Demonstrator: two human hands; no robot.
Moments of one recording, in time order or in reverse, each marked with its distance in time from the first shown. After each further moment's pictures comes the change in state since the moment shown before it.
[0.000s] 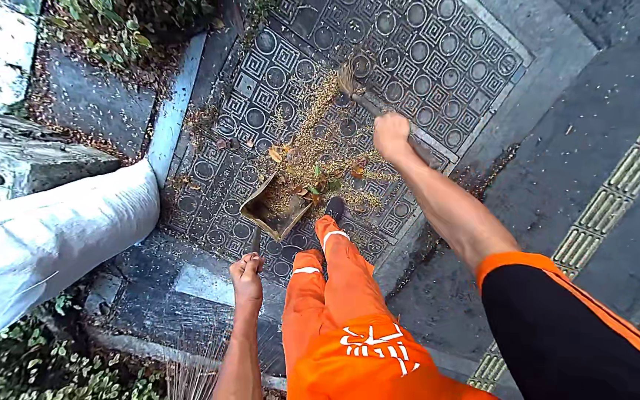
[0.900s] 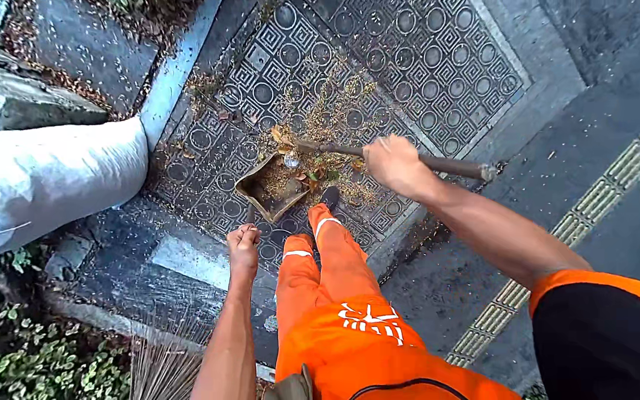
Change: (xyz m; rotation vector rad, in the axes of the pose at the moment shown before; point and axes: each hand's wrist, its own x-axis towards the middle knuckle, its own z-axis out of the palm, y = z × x) left_hand -0.001 -0.017 -0.018 -0.041 -0.008 0.032; right_hand -0.163 -0.061 -0.049 -0.335 -0.235 -0.331
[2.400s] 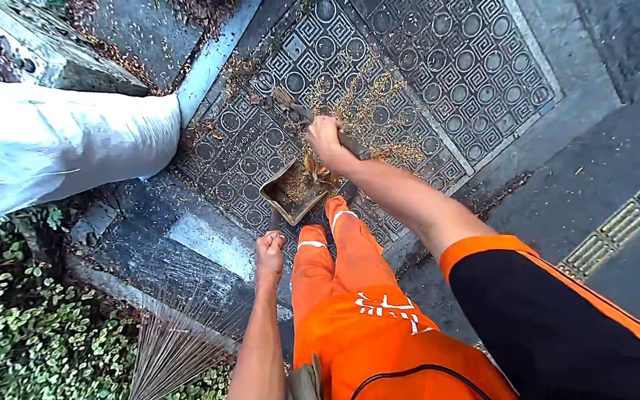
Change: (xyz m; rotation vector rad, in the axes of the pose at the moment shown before) left_hand -0.076 -0.057 -0.048 0.051 0.011 -0.017; right_hand 0.094 -0.198 0.040 -0.320 0.143 -0.154
